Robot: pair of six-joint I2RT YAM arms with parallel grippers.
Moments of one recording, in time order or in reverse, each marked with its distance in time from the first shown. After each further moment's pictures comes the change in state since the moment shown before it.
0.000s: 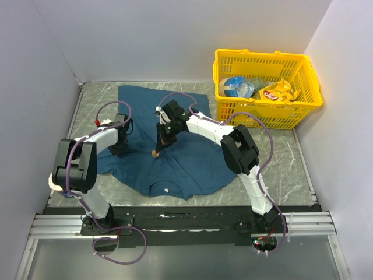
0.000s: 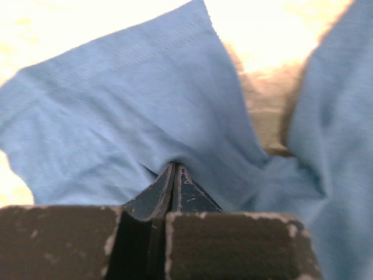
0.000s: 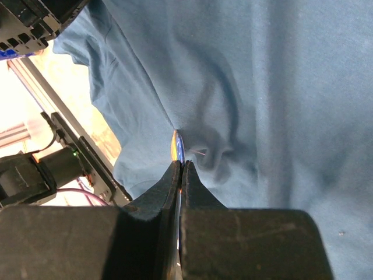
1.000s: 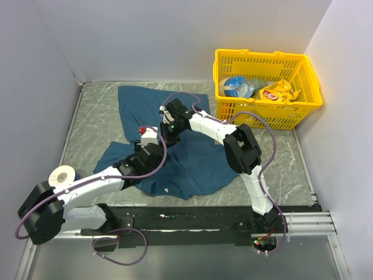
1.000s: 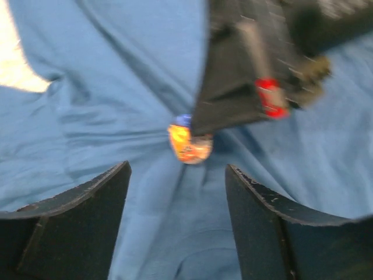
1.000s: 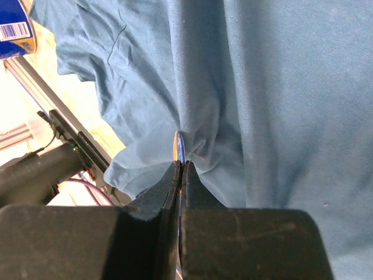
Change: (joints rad) left arm -0.671 -0.555 -0.344 0.401 -0.120 0.301; right arm -0.022 -0.021 -0.010 -0.056 0.003 0.006
